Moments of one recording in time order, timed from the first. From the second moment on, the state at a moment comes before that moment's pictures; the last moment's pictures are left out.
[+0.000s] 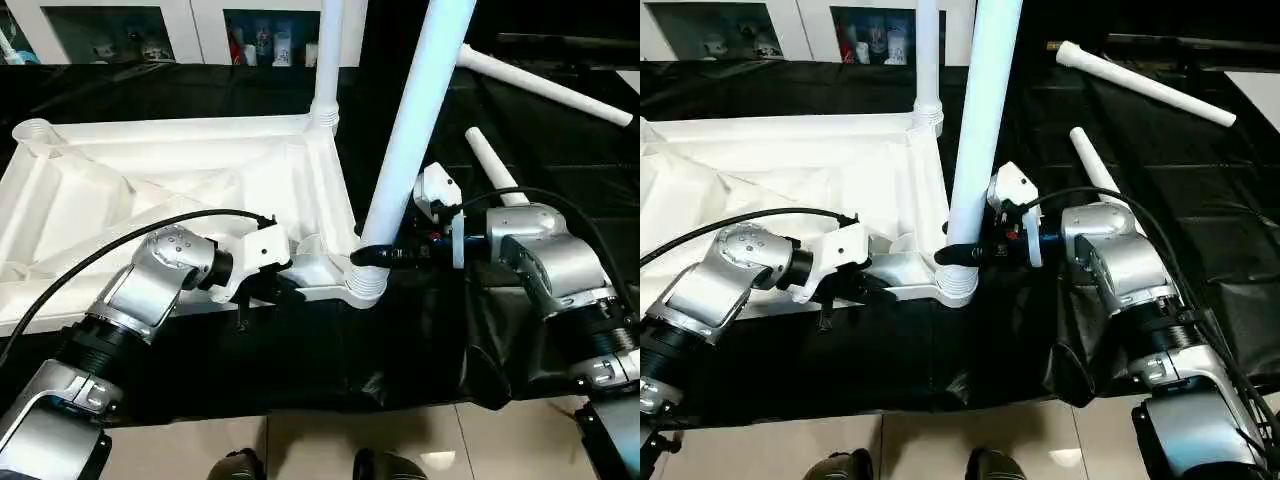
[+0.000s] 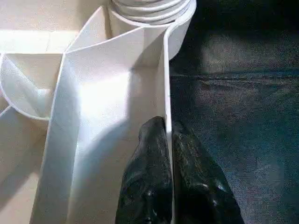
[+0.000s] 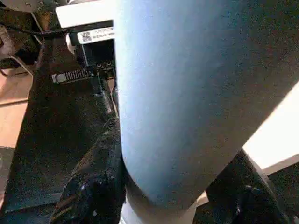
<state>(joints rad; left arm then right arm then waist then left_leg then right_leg) -0.63 0.52 -0.35 0.33 0.02 0.27 -1.25 -0.69 -0.47 0.23 0.41 0.27 0.27 1.24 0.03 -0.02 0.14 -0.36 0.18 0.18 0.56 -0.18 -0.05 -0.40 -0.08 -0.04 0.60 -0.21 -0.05</state>
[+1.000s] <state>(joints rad) -0.63 0.51 -0.36 0.37 0.01 0.25 -1.23 -0.46 -0.42 0.12 0.24 0.35 0.24 1.01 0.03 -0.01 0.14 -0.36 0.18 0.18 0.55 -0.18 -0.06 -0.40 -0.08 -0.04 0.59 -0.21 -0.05</state>
